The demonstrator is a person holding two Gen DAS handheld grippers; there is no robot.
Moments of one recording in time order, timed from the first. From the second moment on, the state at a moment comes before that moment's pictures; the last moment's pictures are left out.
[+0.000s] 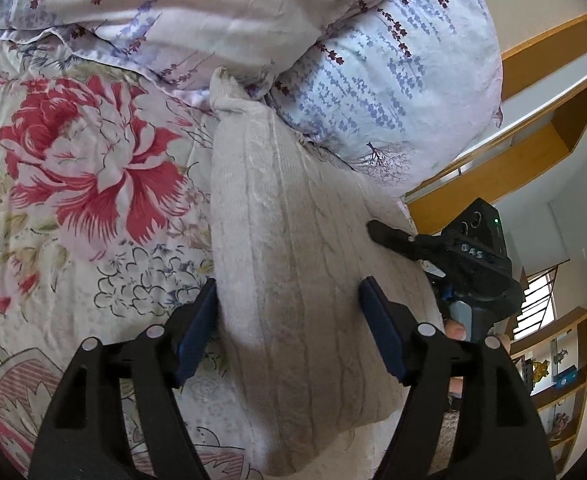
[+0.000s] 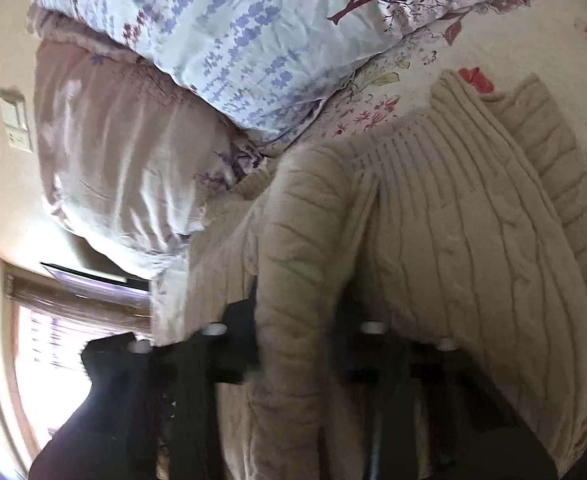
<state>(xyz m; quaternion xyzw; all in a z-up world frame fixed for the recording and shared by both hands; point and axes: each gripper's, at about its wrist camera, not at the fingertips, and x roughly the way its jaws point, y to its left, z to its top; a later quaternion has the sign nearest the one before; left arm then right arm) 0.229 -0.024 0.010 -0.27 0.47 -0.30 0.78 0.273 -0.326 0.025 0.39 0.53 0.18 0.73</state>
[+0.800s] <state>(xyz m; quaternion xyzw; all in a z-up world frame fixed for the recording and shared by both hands) 0.218 -0.020 0.018 -0.28 0.44 -0.33 0.79 0.240 -0.366 0.118 0.19 0.42 0.04 0.89</state>
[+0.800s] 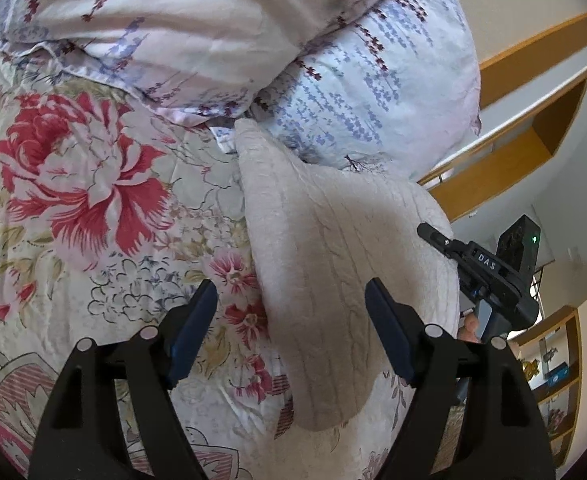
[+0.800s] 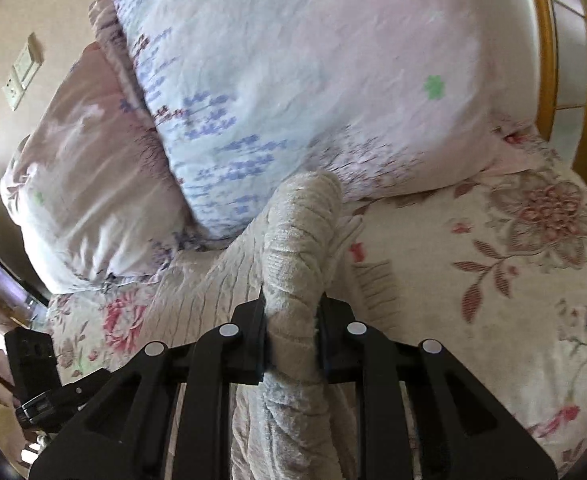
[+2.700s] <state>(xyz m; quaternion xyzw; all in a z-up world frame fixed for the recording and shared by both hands) 0.186 -0.080 0.011 -0.17 0.49 -0.30 0.80 0.133 -0.433 0.067 0.28 0.43 -0.01 0.86</state>
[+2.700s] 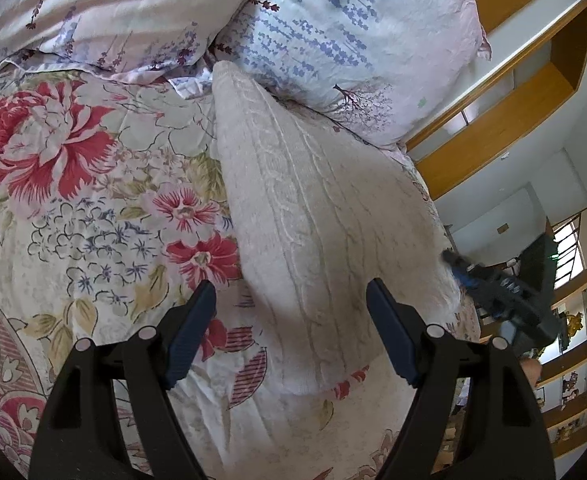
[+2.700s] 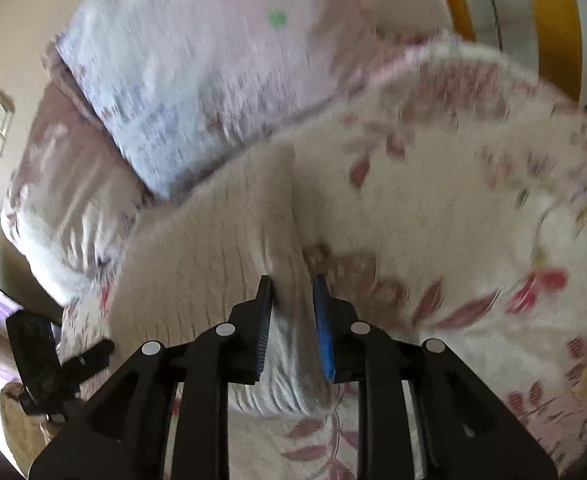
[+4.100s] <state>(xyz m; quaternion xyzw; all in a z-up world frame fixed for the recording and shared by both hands) 0.205 -0.155 0.033 0.02 0.42 -0.27 0.87 0.182 -0.386 0.047 0.18 0.47 -0.01 0.87</state>
